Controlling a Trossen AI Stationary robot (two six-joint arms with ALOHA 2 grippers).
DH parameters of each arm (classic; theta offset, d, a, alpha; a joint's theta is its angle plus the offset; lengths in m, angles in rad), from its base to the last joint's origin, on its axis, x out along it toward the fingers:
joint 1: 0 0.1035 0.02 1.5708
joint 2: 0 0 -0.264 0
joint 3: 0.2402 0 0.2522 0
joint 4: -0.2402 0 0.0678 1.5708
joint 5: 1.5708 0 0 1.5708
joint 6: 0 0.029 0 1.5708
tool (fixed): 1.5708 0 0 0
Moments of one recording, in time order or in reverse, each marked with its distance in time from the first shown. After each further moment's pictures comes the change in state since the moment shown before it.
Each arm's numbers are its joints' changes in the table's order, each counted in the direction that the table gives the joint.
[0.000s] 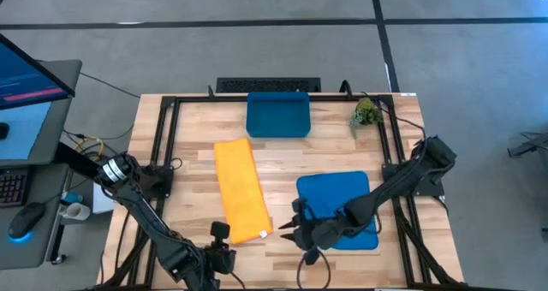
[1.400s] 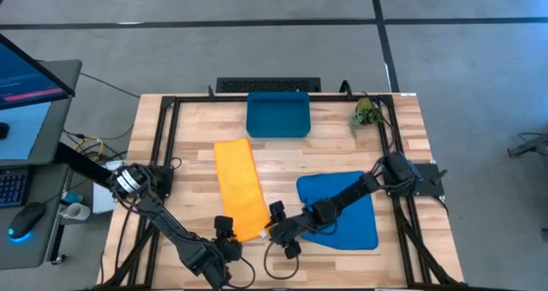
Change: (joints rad) left arm 0.089 -0.157 -0.100 0.017 0.072 -0.112; right arm -0.168 -0.361 0.122 0.041 -0.277 0.036
